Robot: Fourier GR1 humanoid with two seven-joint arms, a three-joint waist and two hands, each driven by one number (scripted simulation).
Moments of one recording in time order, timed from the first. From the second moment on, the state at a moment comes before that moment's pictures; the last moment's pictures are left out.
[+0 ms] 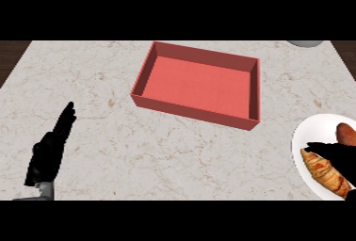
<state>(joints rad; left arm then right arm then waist) 0.02 0.23 0.01 -1.56 -0.14 0.08 0.09 0.08 -0.60 0.01 -1.49 1.09 0.33 -0.28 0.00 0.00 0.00</state>
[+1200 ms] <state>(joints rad) -0.08 0.21 -0.02 -1.53 -0.16 0.04 0.09 -0.60 -0.62 -0.11 -0.91 1.05 0.17 -0.64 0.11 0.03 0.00</state>
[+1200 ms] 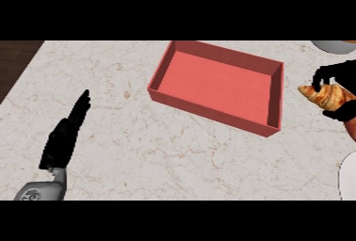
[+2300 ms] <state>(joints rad) -0.03 0.20 0.01 -1.52 -0.18 0.06 0.08 -1.17 -0.52 -0.22 -0.49 0.71 0.40 -0.82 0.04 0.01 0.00</state>
